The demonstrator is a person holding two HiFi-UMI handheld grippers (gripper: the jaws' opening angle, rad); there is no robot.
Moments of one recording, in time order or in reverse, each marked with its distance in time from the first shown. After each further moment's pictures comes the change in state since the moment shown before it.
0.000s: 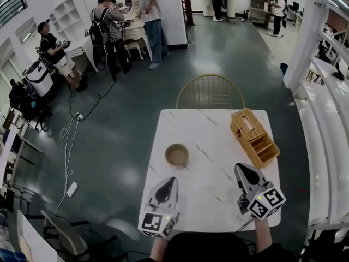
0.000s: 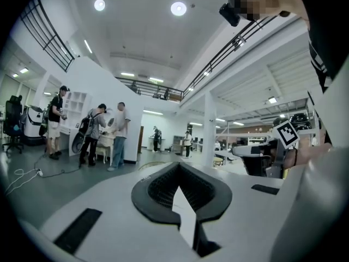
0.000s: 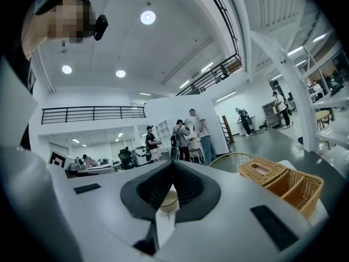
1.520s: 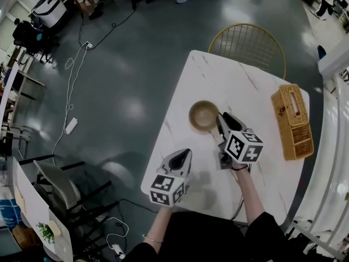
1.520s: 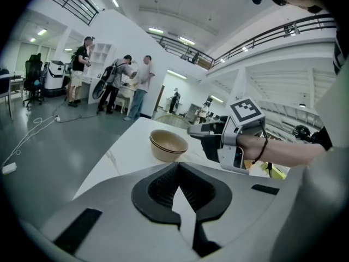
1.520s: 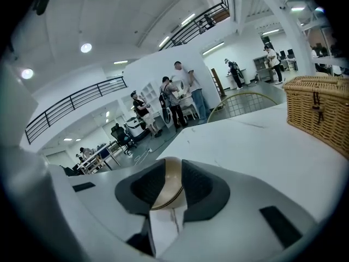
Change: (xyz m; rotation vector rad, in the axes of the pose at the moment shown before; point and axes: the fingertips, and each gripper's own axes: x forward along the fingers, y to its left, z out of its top) left arm 0.023 0.072 -0.170 -0.315 0.396 0.096; right arm 0.226 -0.003 -0.188 0.214 0.449 -0.069
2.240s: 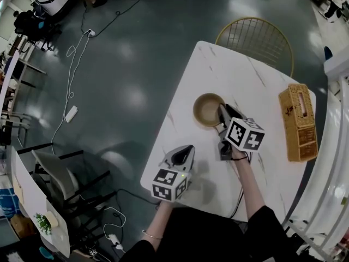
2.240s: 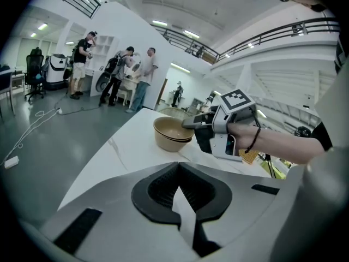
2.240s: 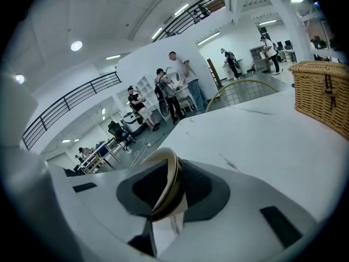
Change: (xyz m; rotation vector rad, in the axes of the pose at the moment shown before) left arm 0.007 0.007 -0.017 -0.042 0.068 0.008; right arm 0.034 -0.002 -0.009 0.054 0.086 -0.012
